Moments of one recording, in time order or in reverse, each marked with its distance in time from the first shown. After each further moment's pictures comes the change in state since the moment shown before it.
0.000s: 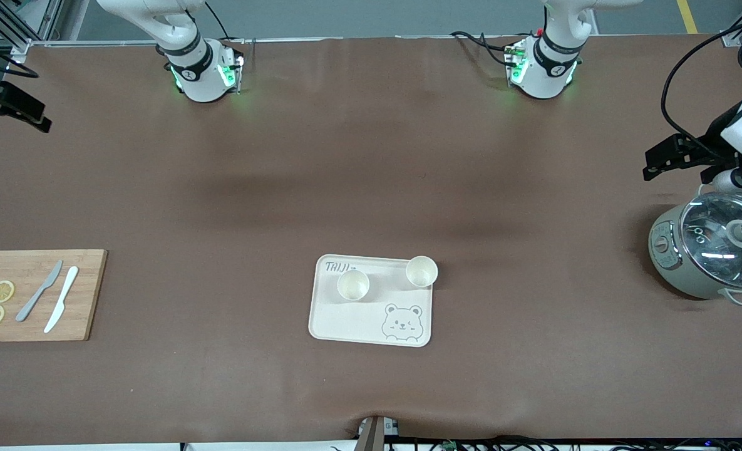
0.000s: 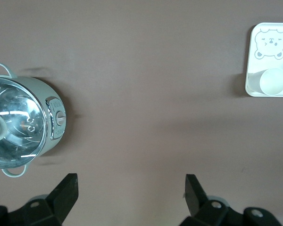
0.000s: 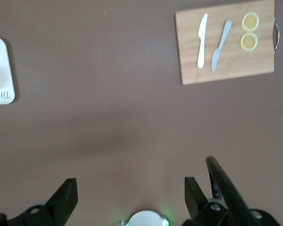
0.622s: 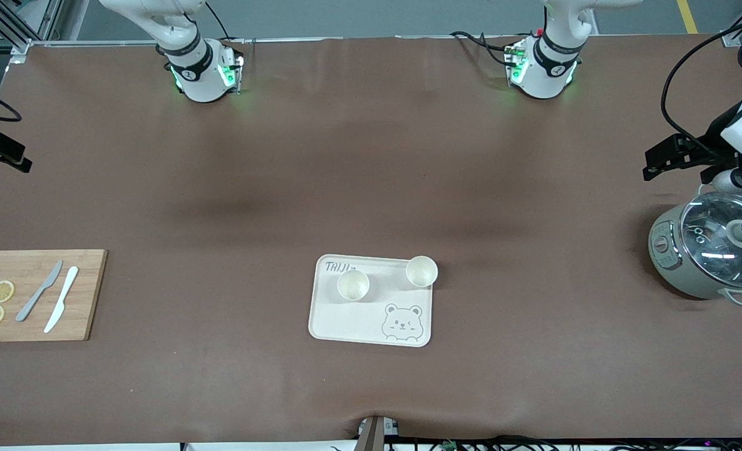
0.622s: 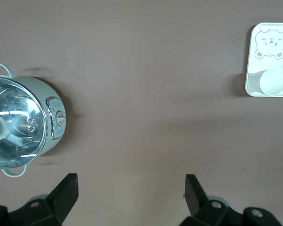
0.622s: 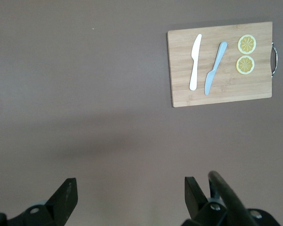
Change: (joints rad) left arm 0.000 0.000 0.000 0.000 0.000 0.000 0.000; right arm -0.084 0.044 0.000 -0.114 0.000 0.182 -0.112
